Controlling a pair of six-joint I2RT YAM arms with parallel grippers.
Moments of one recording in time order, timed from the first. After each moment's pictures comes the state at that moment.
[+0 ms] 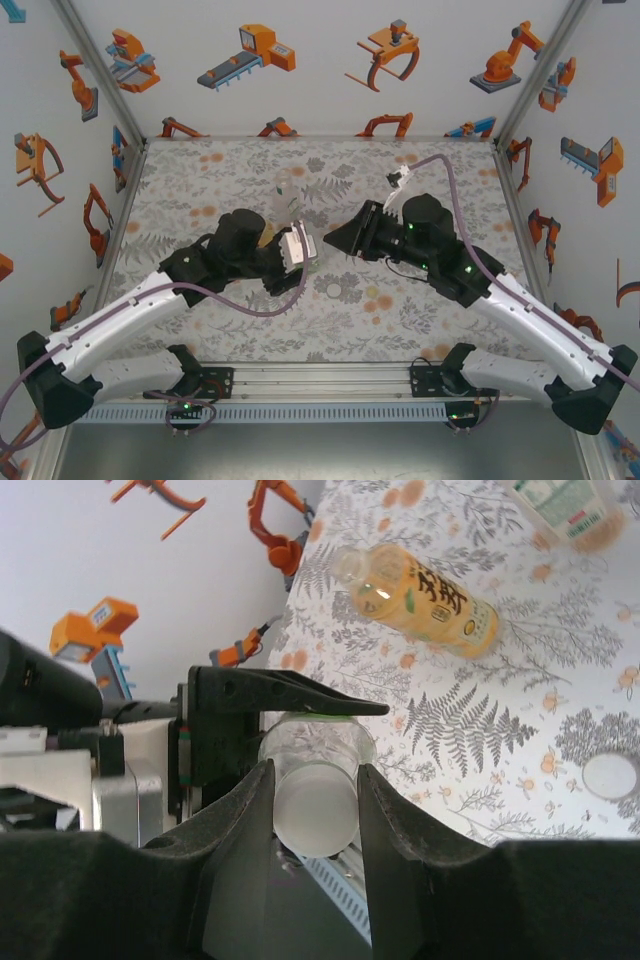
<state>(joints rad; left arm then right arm) -0.90 1.07 0.98 -0.50 0.28 0.45 0.84 1.01 1.07 -0.37 -0.11 0.90</state>
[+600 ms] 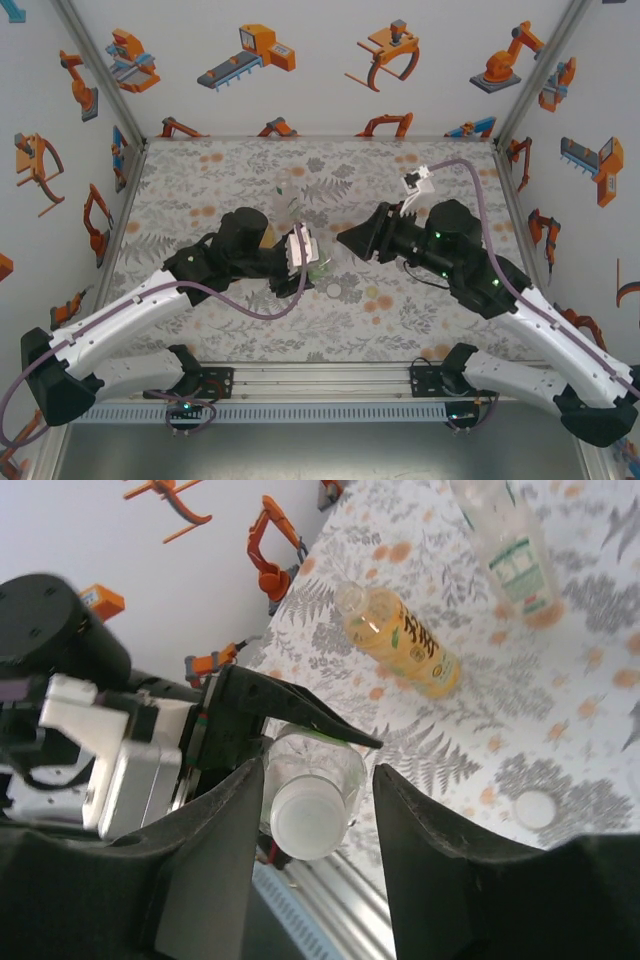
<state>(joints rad) -0.91 1.09 0.98 -0.44 0.43 0.47 0.84 0.88 1.10 -0.41 -0.08 0.62</state>
